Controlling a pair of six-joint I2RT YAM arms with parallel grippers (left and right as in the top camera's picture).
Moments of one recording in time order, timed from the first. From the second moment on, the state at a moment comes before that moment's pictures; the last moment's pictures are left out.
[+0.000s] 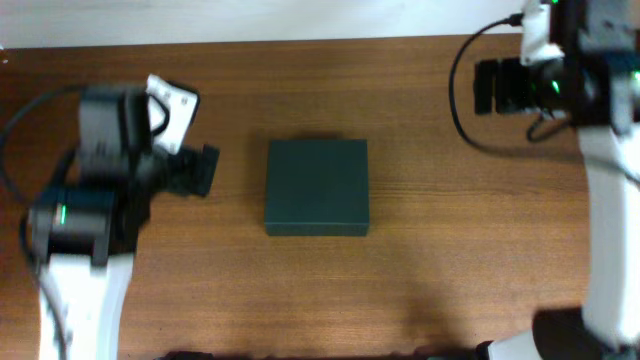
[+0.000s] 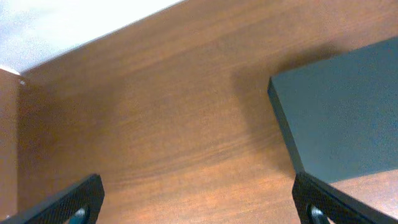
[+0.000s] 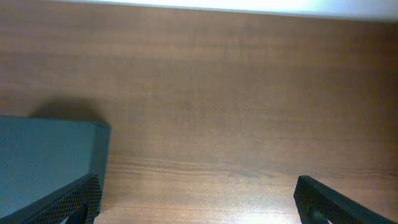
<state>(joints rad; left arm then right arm) -0.08 1.22 1.54 -1.11 -0.08 0.29 0.06 1.65 2.18 -1.43 0.07 -0.01</state>
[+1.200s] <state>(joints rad) -0.08 0.67 0.91 -0.83 -0.03 0.21 0.18 0.70 0.93 -1.06 0.12 0.15</state>
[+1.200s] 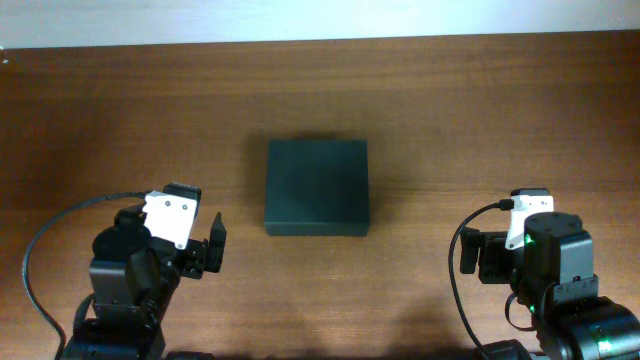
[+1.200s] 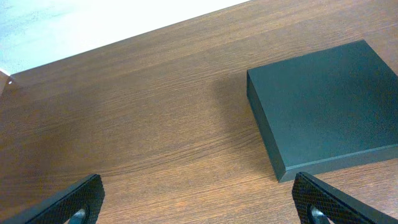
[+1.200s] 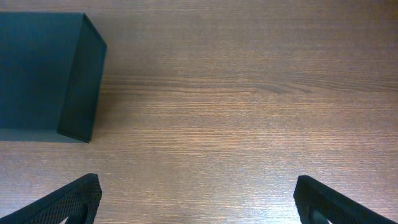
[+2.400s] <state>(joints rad) -0.08 0.67 0.91 -0.83 -0.03 0.21 0.15 0.05 0.12 0.02 0.16 0.16</state>
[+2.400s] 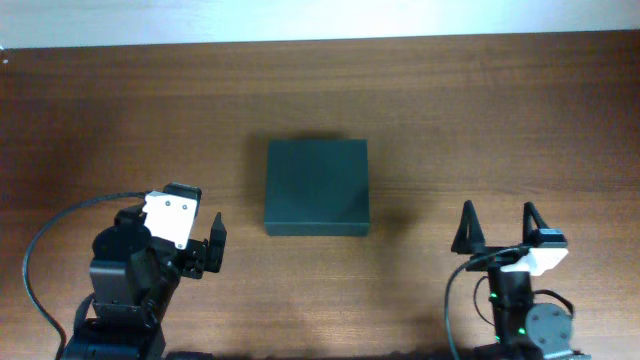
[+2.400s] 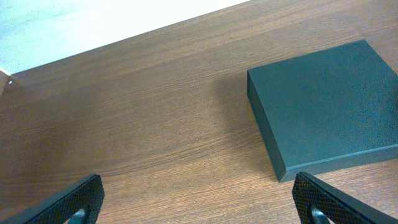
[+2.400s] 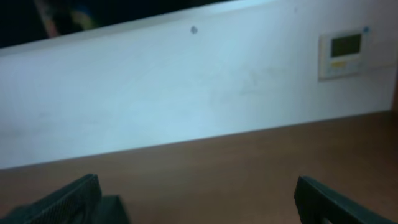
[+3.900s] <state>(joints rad) -0.08 0.66 0.91 -0.83 -0.03 0.21 0.15 0.02 0.01 -0.06 0.17 0.09</state>
